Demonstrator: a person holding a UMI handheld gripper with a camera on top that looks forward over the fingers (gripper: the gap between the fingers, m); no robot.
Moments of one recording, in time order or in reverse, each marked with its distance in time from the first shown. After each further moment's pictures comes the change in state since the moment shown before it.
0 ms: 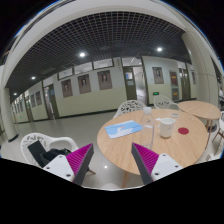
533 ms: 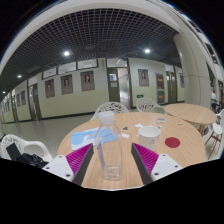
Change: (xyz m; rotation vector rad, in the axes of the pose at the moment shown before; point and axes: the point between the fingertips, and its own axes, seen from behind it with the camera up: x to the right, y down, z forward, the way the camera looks) arm 0.155 -0.017 0.128 0.025 0.178 -0.015
